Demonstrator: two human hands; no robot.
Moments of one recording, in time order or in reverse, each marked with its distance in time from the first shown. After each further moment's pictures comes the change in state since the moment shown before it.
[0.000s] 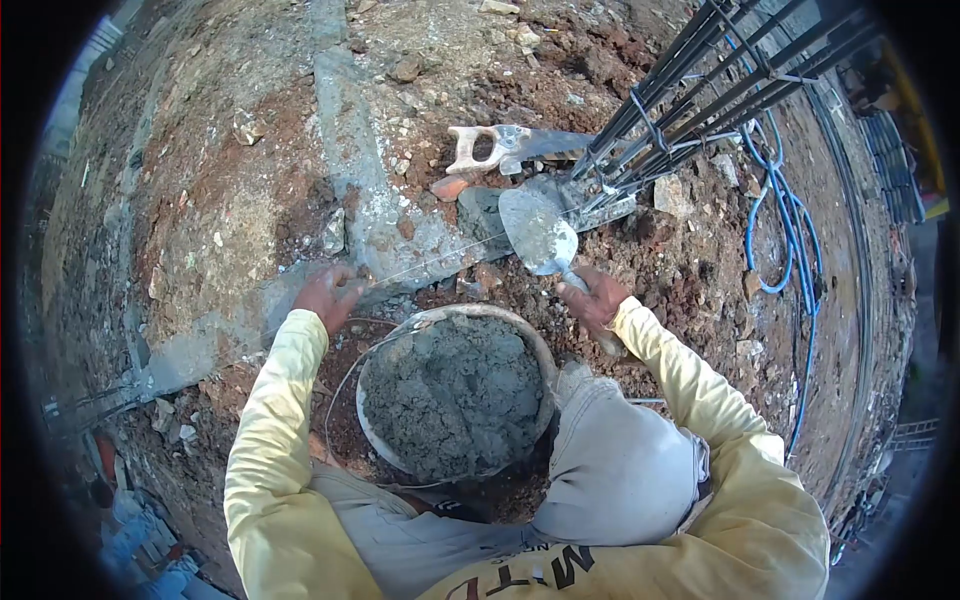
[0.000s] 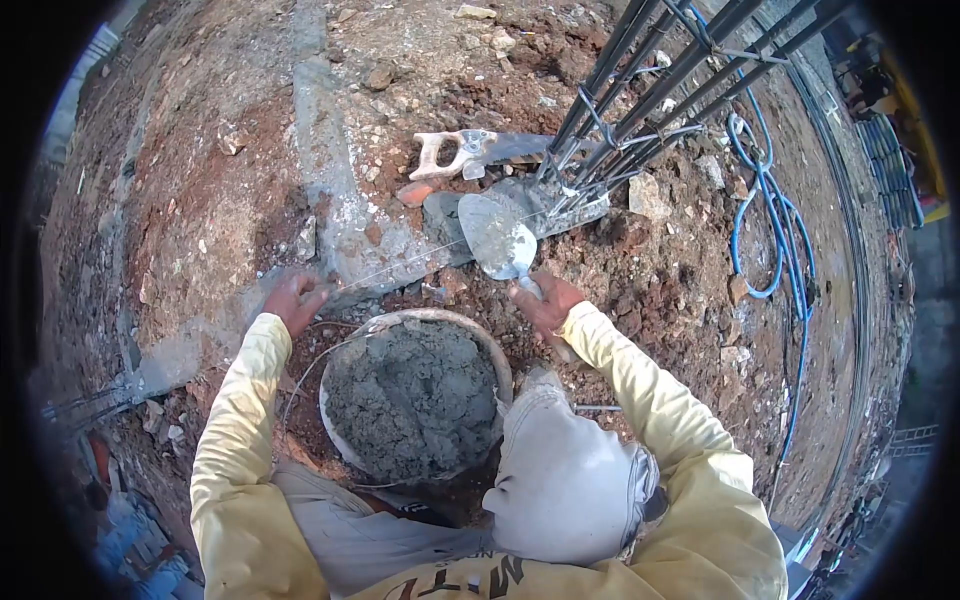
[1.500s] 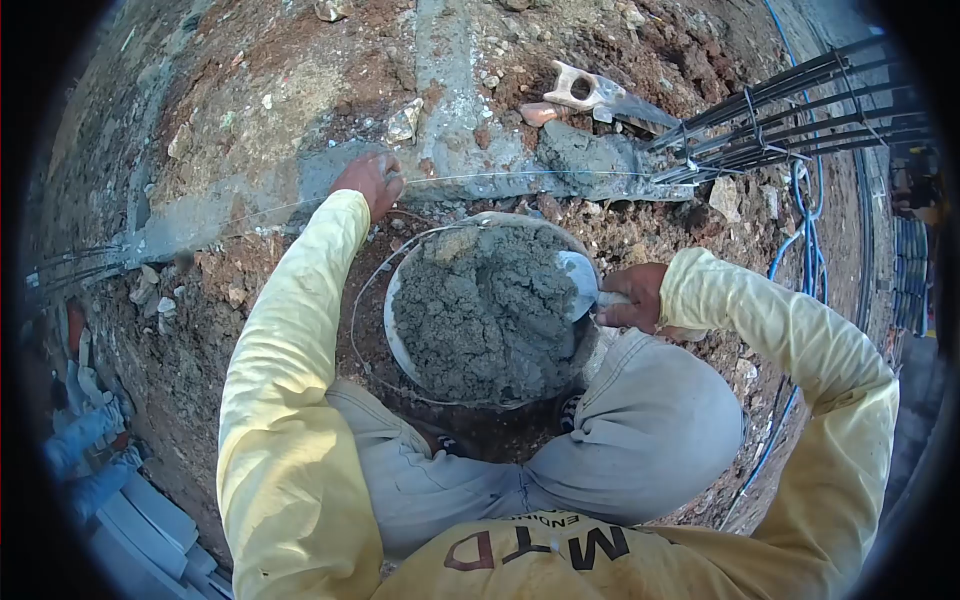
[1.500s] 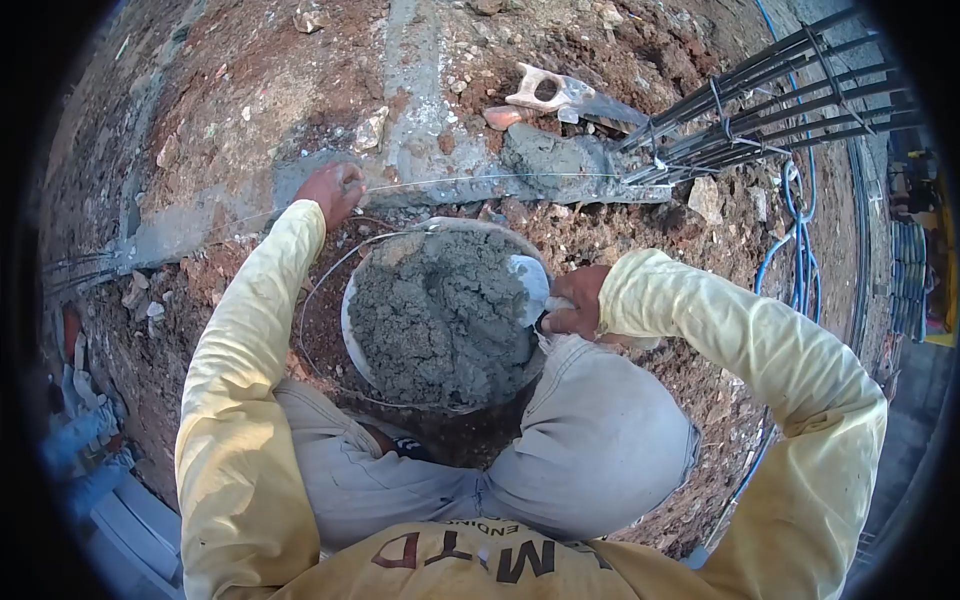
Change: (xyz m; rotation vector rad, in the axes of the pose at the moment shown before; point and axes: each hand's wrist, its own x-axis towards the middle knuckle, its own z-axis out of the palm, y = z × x) left_hand -0.011 -0.033 0.015 0.161 0.015 -0.114; right_hand -0.046 -0.076 0.019 -0.717 -0.696 -0.197
